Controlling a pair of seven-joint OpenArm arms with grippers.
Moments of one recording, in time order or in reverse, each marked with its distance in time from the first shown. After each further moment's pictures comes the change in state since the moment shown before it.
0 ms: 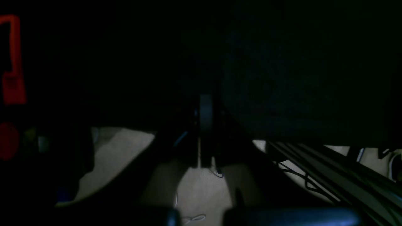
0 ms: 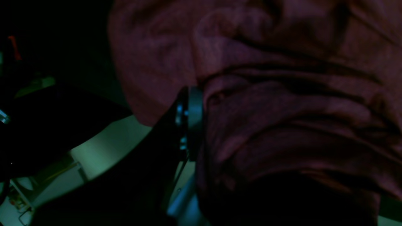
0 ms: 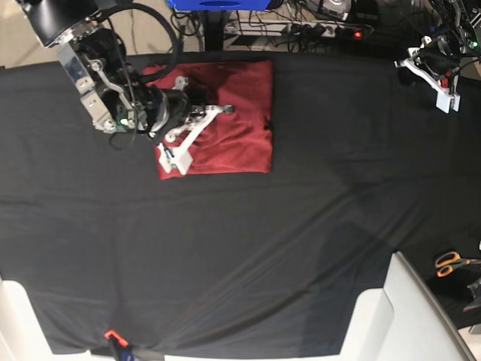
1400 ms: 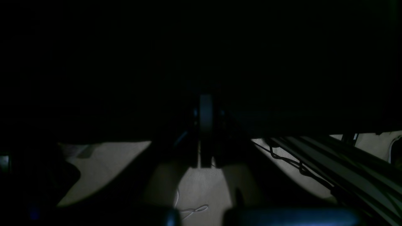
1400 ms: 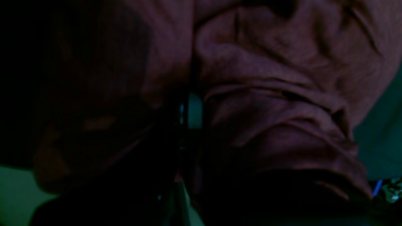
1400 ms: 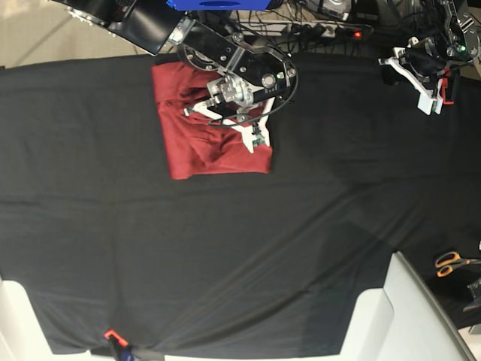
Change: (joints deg) left arm 0.0 0.0 6.3 0.0 0.0 0.0 -0.2; right arm 8.5 -17.2 -27.8 -22.0 -50.5 -21.5 -14.1
